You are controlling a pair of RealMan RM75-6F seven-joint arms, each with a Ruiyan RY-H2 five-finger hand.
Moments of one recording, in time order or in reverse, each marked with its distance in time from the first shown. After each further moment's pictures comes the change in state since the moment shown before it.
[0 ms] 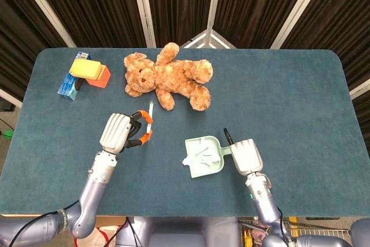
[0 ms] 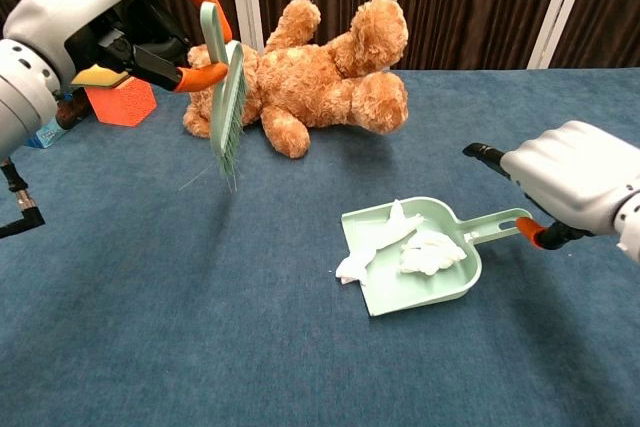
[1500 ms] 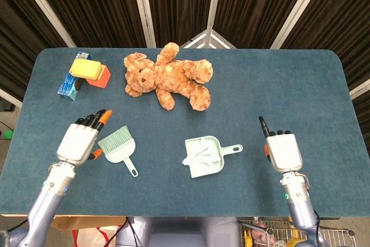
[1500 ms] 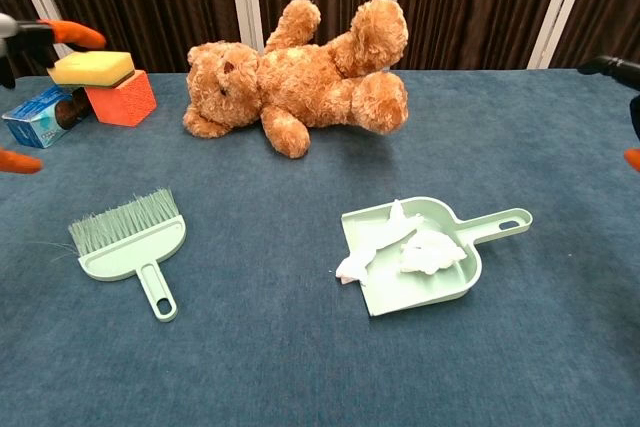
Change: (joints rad) left arm 0.077 0.451 0.230 -0.322 -0.169 0.003 0.519; right arm -0.122 0.268 0.010 -0.116 -0.125 0.090 0.332
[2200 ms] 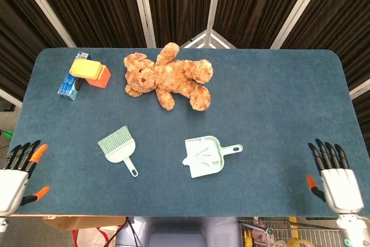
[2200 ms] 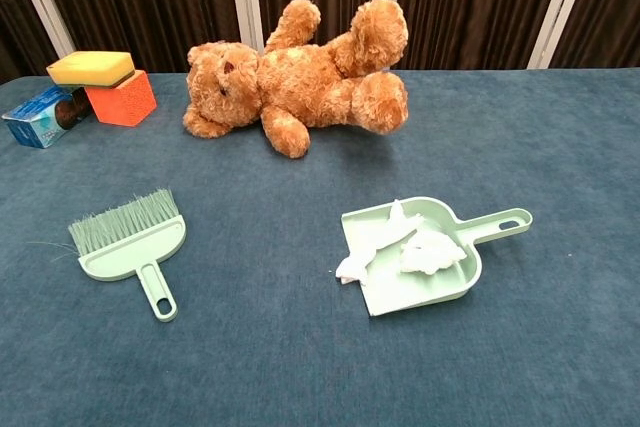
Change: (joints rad) left arm 0.412 0.133 0.227 0.261 0.393 0.334 -0.512; right arm -0.306 0.249 -0.191 0.103 -0.318 0.227 0.568
